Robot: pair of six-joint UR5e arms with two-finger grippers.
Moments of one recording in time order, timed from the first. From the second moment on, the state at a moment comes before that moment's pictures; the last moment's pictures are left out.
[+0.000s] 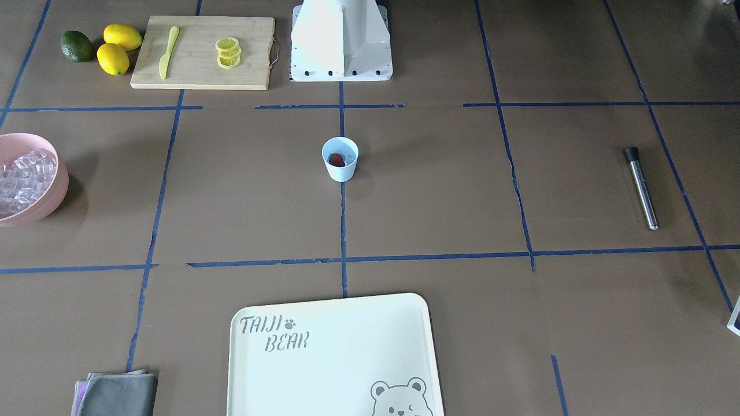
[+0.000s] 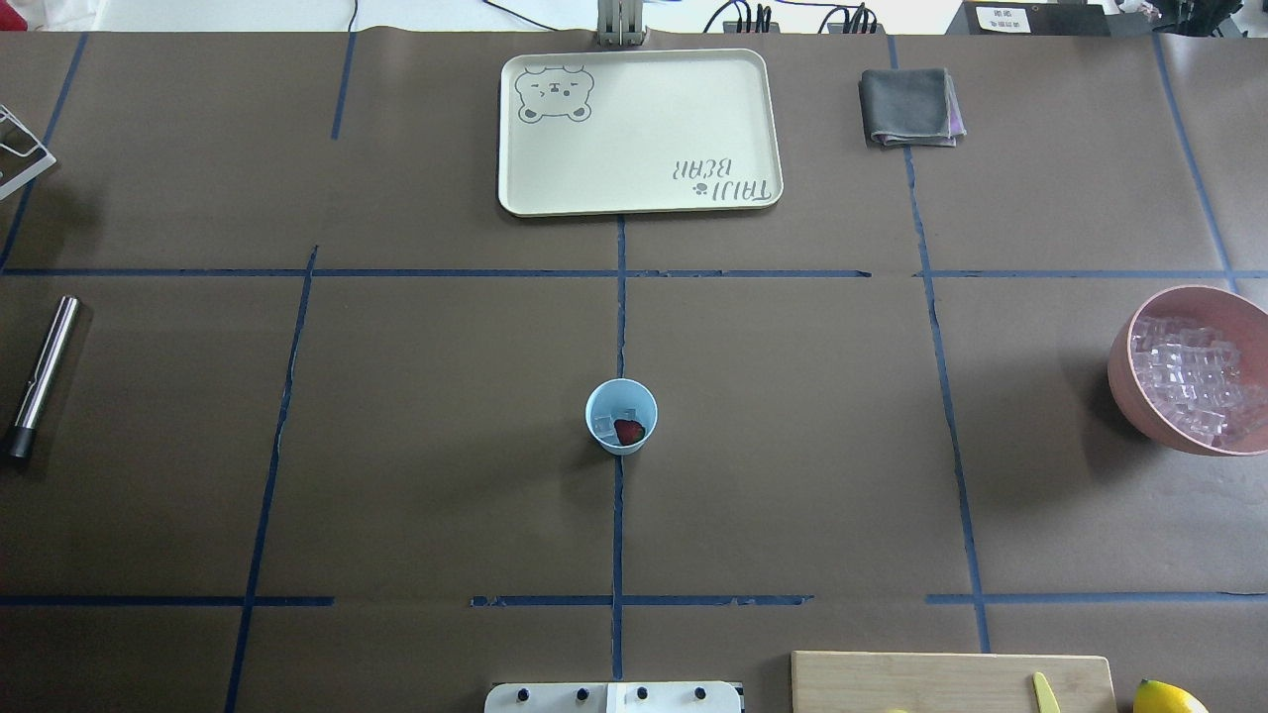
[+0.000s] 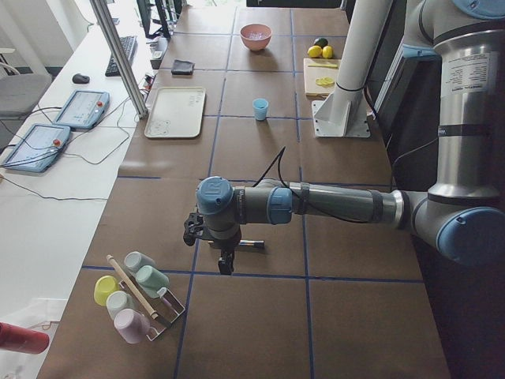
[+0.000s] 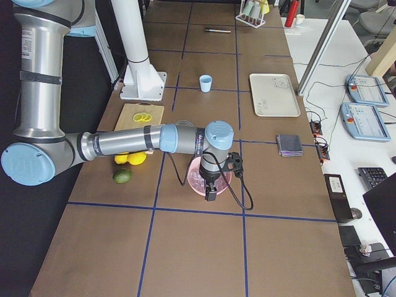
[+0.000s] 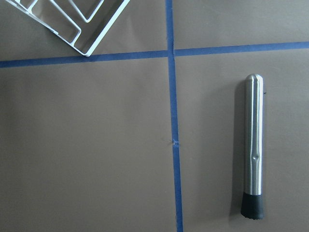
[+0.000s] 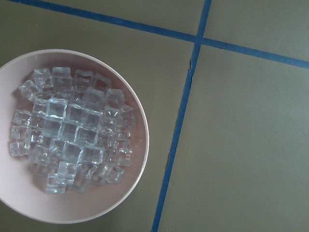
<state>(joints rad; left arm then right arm) -1.53 -1.50 -1.73 -1.47 -2.35 0.06 1.50 -1.69 1.87 -1.81 2.29 -0.19</state>
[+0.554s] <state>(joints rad) -1.52 -1.50 -1.77 -1.46 -2.43 0.06 1.50 -1.70 1.85 -1.80 2.30 -0.19</state>
